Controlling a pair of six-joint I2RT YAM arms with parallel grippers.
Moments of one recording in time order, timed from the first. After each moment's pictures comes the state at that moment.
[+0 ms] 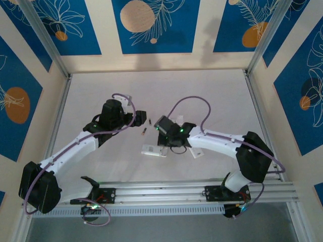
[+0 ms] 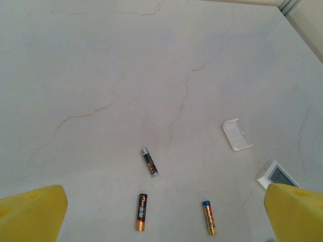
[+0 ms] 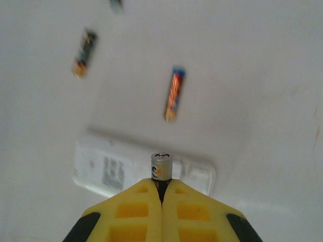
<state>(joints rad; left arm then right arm) -0.50 1.20 0.84 -0.20 0.05 -0.35 0.95 1.56 1.03 -0.60 0.15 0.98</state>
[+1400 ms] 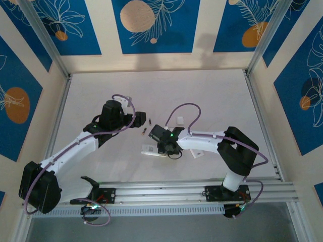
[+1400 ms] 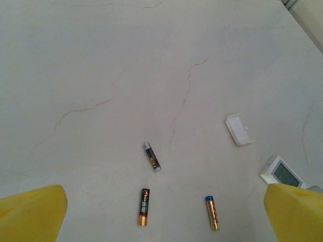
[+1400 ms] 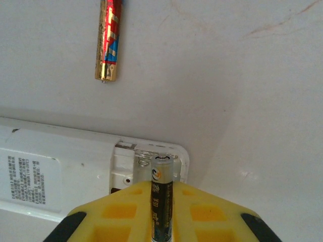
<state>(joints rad) -0.50 1.20 0.82 -0.20 0.06 -0.35 0.99 1.71 1.03 -0.63 0.17 1.05</state>
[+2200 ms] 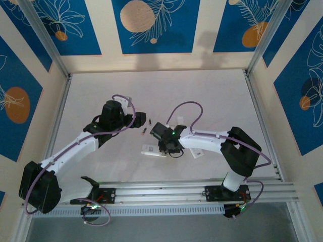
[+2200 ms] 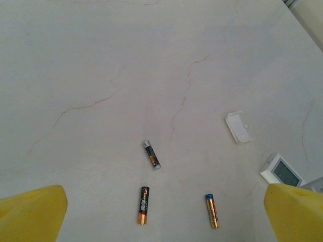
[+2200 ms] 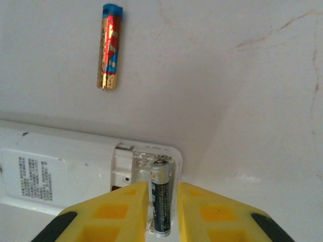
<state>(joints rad) -0.50 1.20 0.82 -0.20 0.07 -0.35 0.97 1.68 1.04 -0.66 0.16 1.04</state>
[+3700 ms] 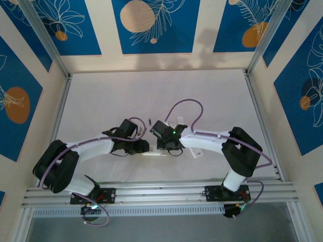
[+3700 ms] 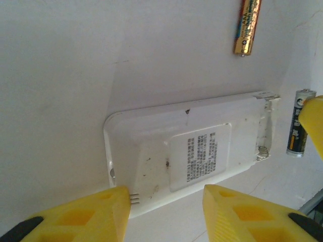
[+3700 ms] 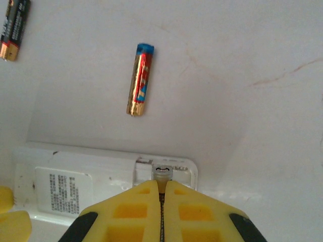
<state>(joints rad) -0.63 1.44 0.66 -0.31 0.37 -0.70 0.97 1.67 1.04 -0.59 0.20 0.98</state>
